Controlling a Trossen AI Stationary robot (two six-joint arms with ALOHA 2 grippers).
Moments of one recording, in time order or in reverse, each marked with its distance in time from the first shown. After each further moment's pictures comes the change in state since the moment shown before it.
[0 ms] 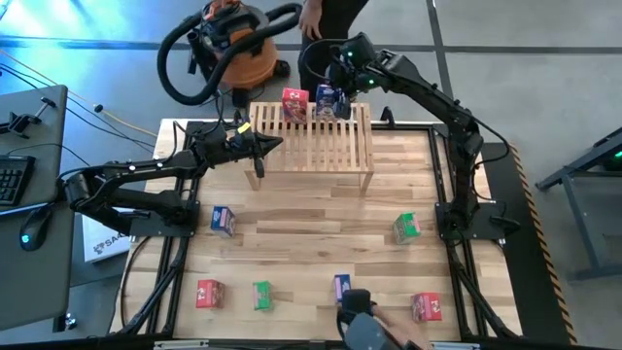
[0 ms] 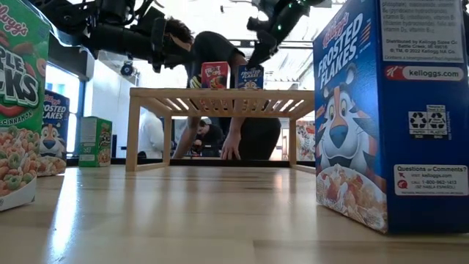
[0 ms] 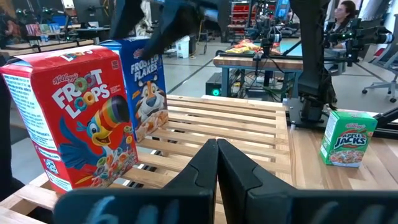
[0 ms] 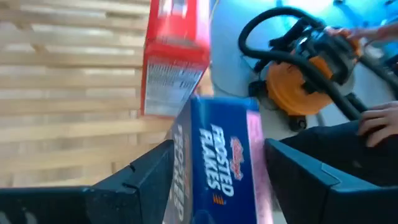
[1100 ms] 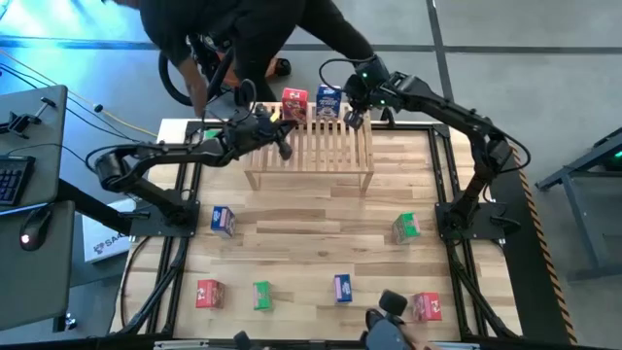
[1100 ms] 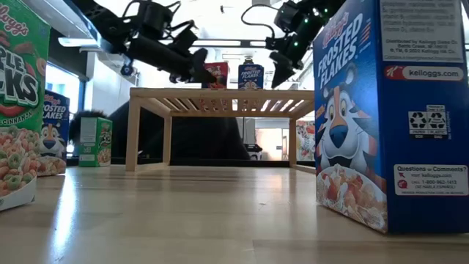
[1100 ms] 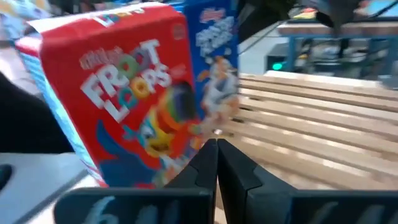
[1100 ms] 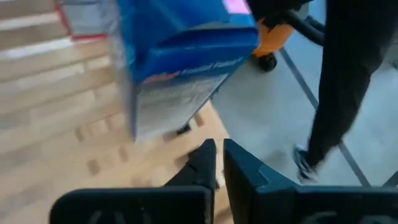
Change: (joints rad) left arm -0.007 0.338 0.237 -0.003 -0.289 0.076; right arm -0.037 -0.243 -0.541 0.263 0.235 0.232
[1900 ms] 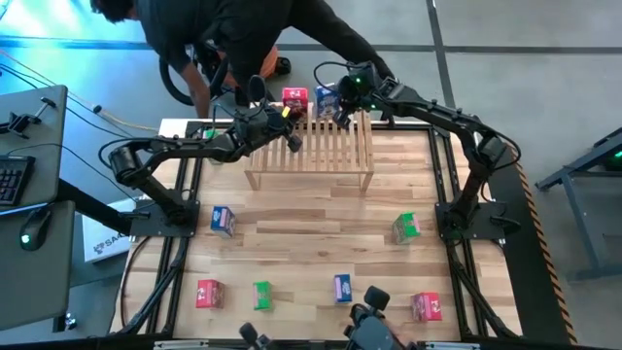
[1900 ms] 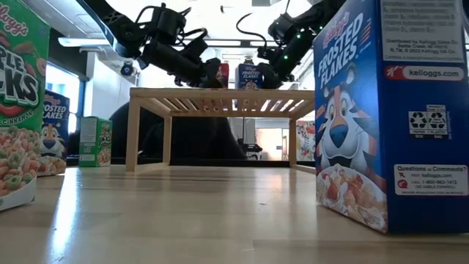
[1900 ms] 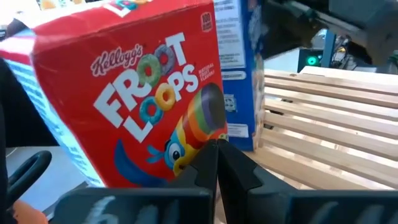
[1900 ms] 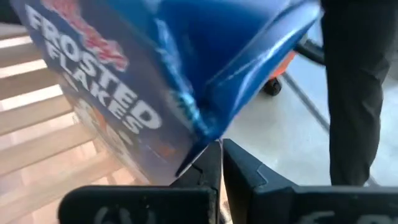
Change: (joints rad) left arm 0.004 0.108 0.091 0.003 -0.114 0.005; right arm 0.007 0.055 -0.089 0.261 -0.047 0.069
